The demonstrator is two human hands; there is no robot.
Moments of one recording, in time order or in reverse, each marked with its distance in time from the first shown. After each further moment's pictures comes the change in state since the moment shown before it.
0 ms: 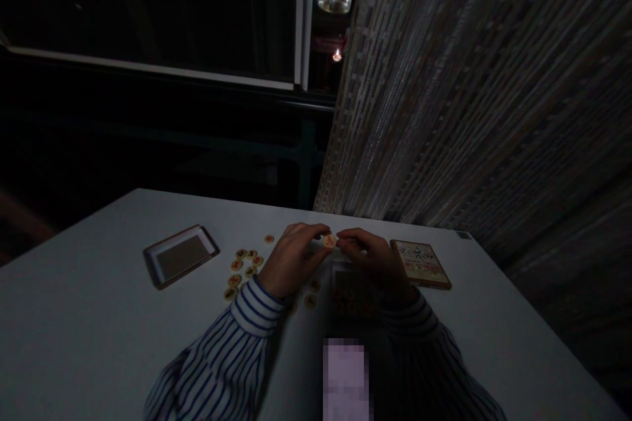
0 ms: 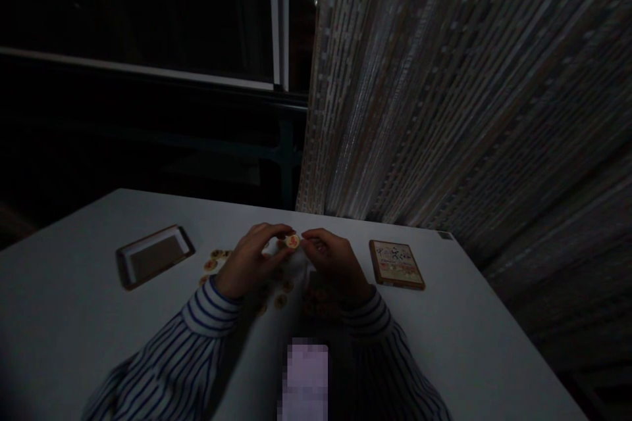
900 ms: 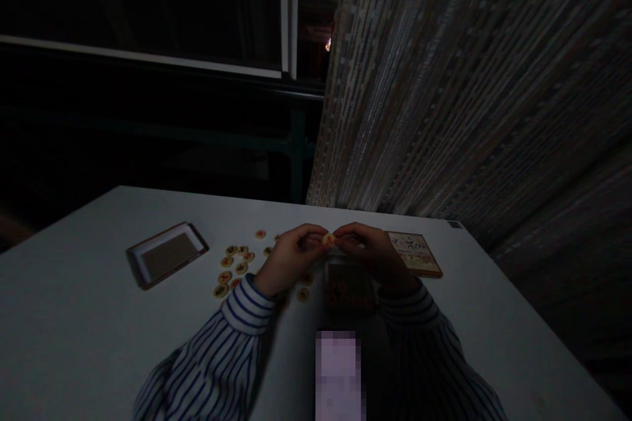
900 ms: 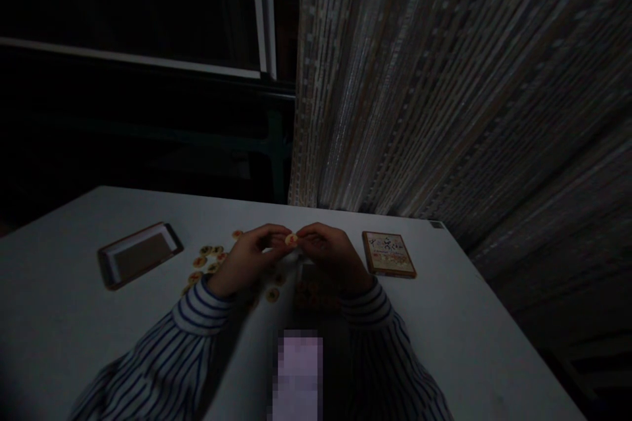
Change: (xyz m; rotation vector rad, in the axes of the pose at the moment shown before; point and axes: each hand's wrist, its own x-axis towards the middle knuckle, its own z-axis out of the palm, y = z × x) left_hand 0.002 0.006 0.022 -0.707 -0.114 -0.416; right_hand -0.003 -0.001 -0.012 0.122 -0.079 0.047
